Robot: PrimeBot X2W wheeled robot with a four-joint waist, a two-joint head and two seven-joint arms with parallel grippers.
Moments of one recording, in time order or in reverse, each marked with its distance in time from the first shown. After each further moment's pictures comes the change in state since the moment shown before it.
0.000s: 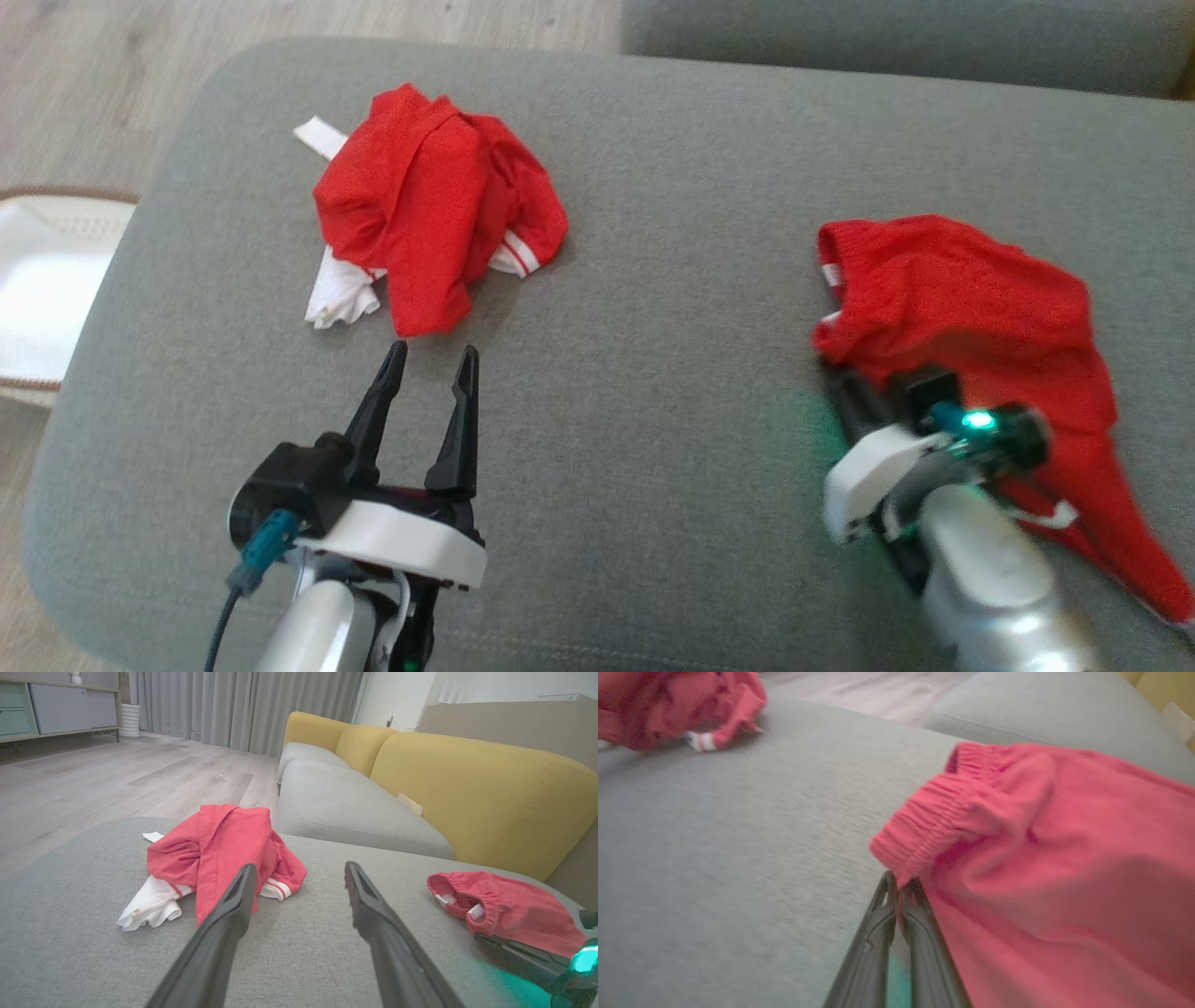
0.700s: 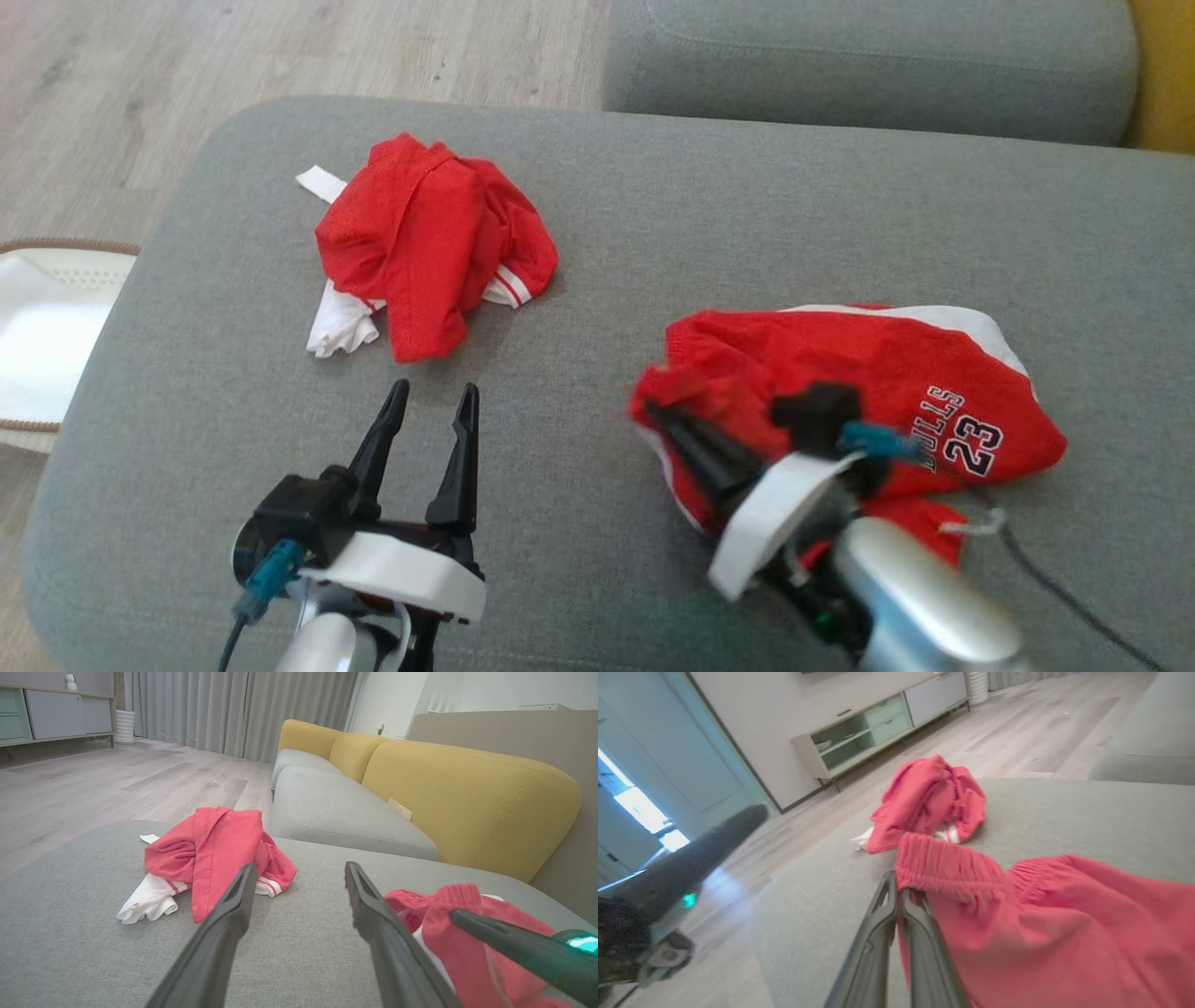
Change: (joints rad) left arm 0.056 0.000 0.001 0.010 0.001 0.000 0.000; right arm 0.132 -0.071 0.513 -0.538 0.660 0.000 0.207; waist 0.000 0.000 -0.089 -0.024
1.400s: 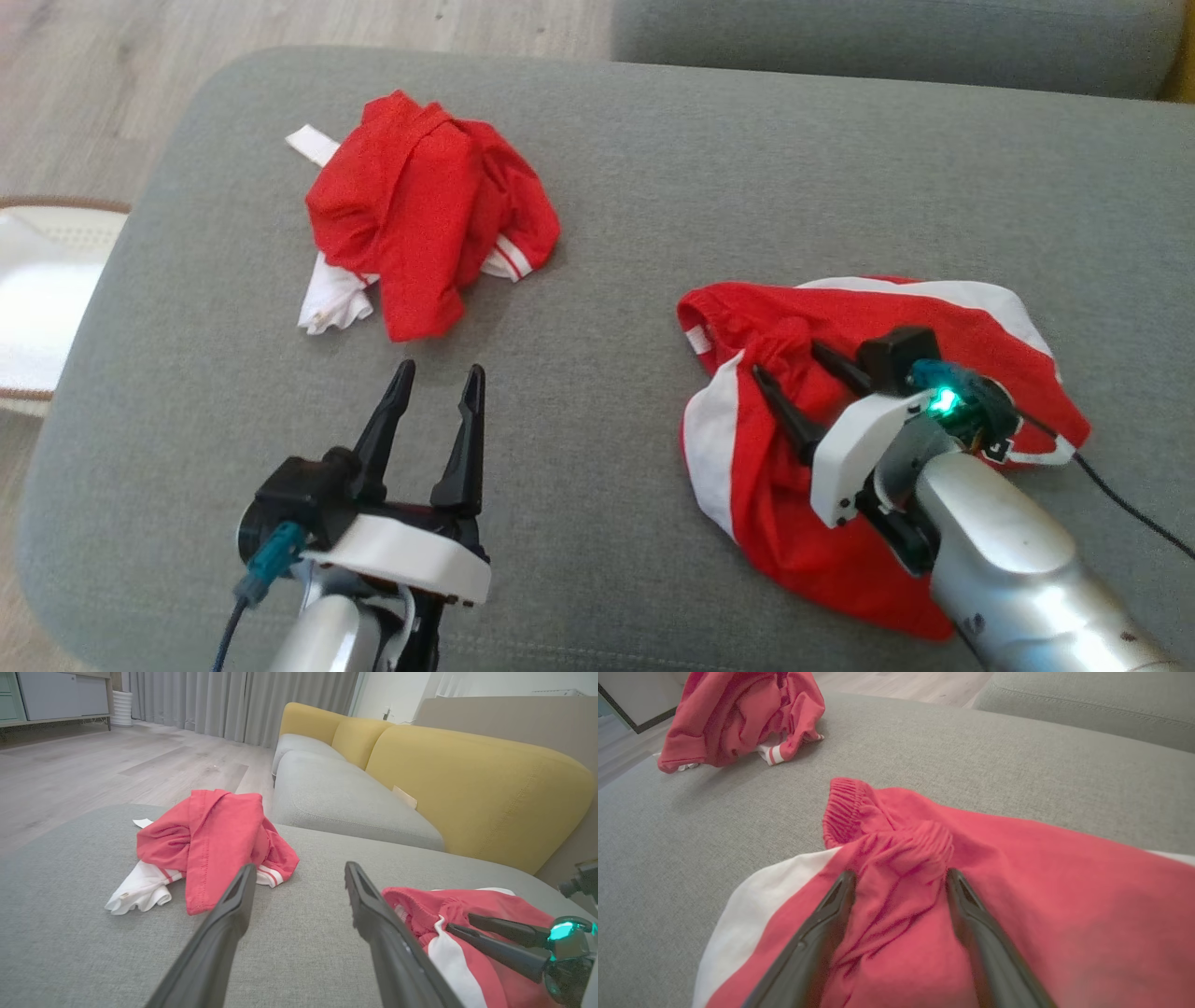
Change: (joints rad) left arm -0.034 0.000 -0.015 0.000 -0.017 0.000 0.000; right arm -0.186 -0.076 -0.078 0.399 -0.139 0.000 -0.005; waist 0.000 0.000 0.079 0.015
